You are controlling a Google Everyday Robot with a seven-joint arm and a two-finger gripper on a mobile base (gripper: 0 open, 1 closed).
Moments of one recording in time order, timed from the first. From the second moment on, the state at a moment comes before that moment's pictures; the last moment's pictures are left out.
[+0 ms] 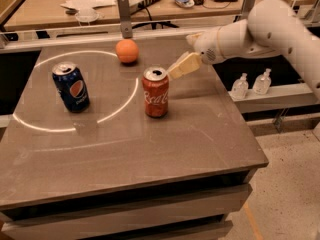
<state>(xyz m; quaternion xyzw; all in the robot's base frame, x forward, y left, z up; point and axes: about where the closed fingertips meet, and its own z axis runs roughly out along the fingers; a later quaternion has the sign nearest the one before) 0.701 -0.060 0.892 -0.48 0.71 0.23 0.45</state>
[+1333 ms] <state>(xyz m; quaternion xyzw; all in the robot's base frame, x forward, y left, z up) 0.776 0.060 0.875 -0.51 0.67 0.26 0.48</state>
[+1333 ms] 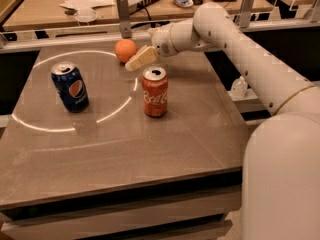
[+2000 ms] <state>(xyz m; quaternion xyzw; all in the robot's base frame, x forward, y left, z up) 0.795 0.102 0.859 -0.52 0.67 0.27 0.46</state>
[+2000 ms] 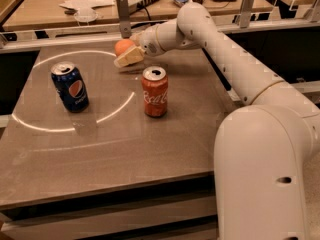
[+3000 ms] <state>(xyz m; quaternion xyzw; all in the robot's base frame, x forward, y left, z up) 0.770 -0.031 0.923 -0.47 0.71 0.18 0.49</state>
